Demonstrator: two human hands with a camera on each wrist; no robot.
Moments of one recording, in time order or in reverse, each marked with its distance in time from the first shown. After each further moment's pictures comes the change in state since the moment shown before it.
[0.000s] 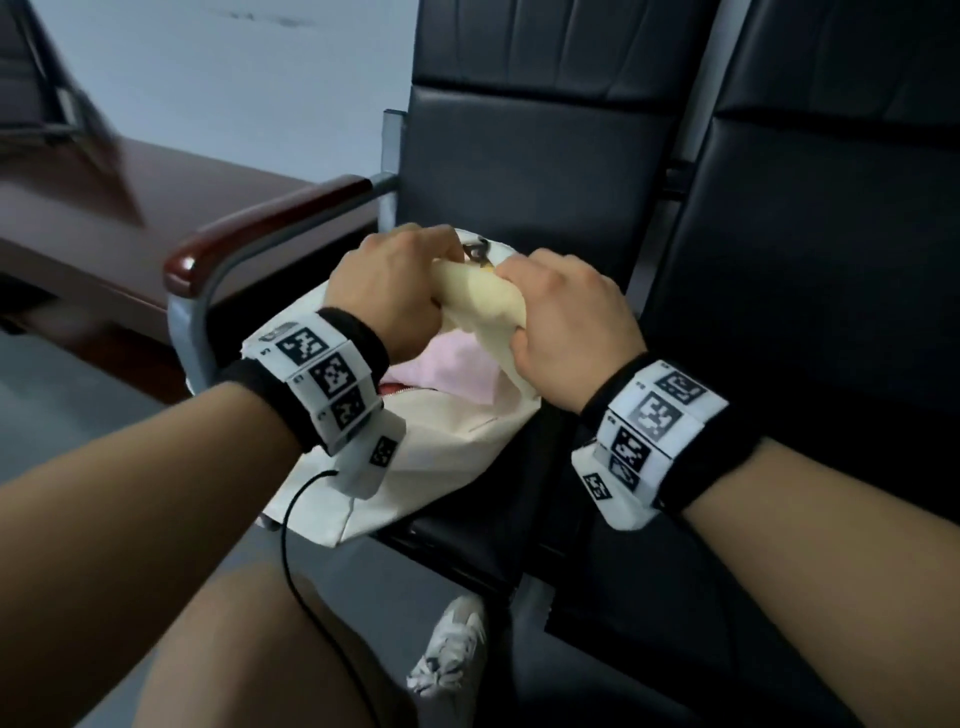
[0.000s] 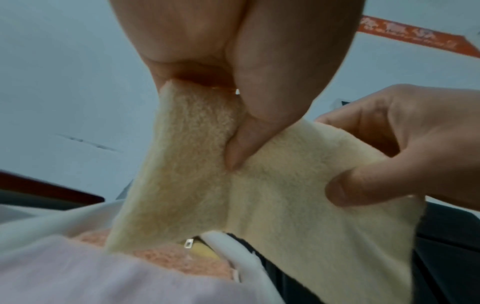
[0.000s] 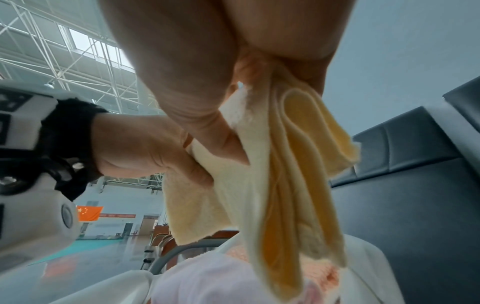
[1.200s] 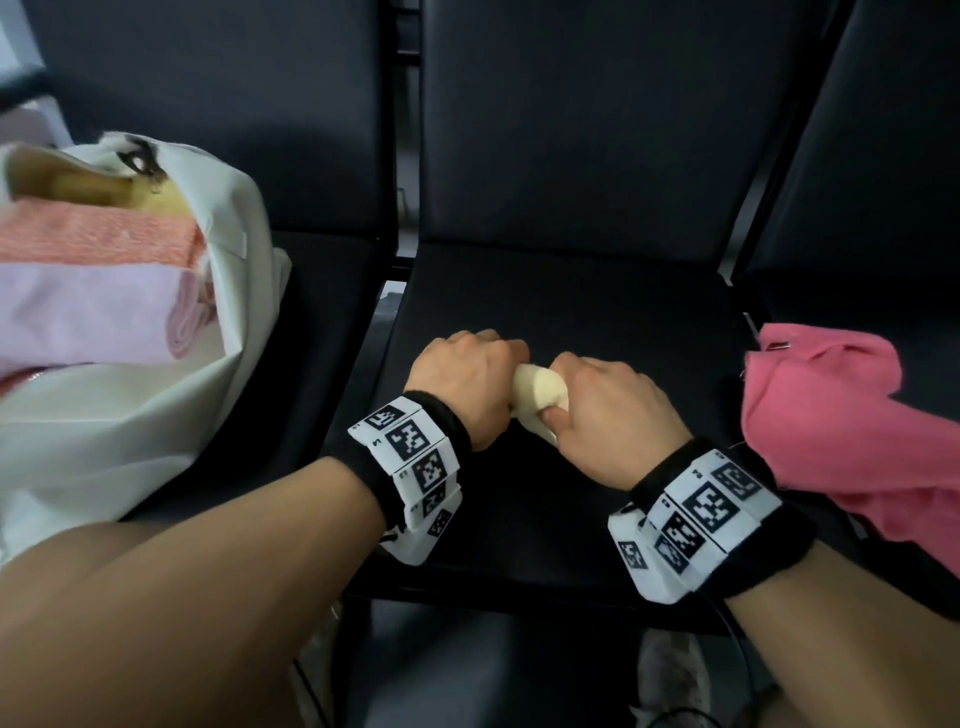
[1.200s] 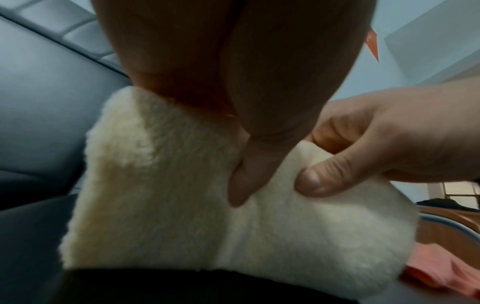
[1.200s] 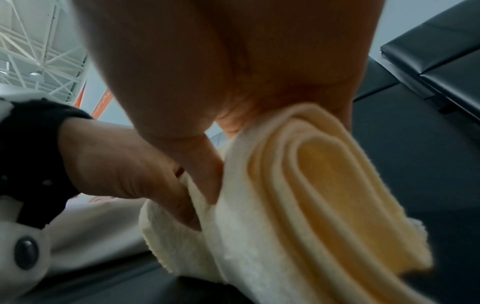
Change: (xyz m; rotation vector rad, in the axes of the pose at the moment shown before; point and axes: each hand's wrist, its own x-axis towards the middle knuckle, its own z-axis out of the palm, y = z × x) left_hand -0.057 0.238 0.197 0.039 -0.588 0.421; right_hand -0.206 0.201 0.009 -0.036 -0.389 0.562
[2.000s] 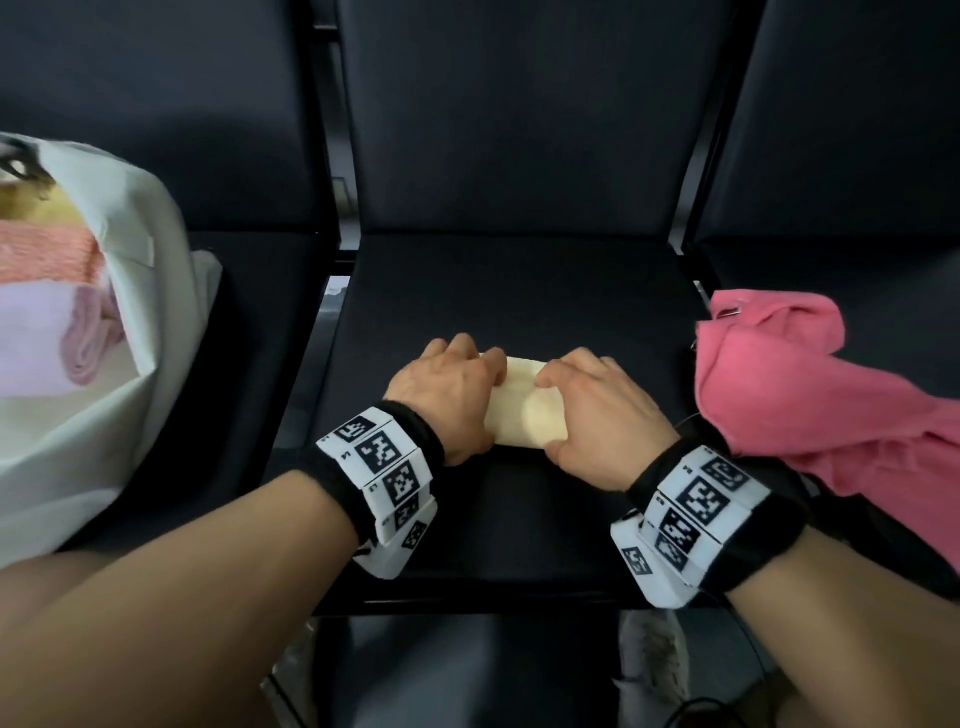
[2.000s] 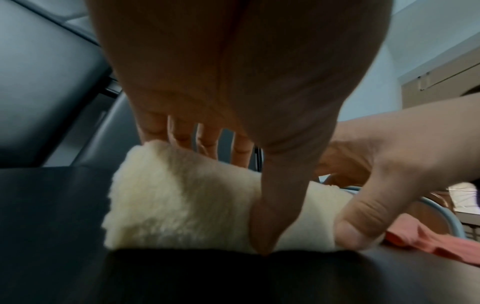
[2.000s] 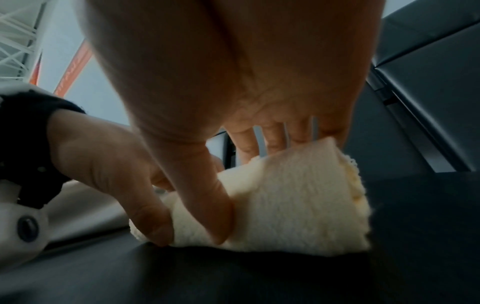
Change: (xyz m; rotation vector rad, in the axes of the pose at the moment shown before) left_hand 0.012 0.019 0.016 0.000 -0.212 0.031; right_hand -0.009 0.041 0.014 0.005 -0.114 0.075
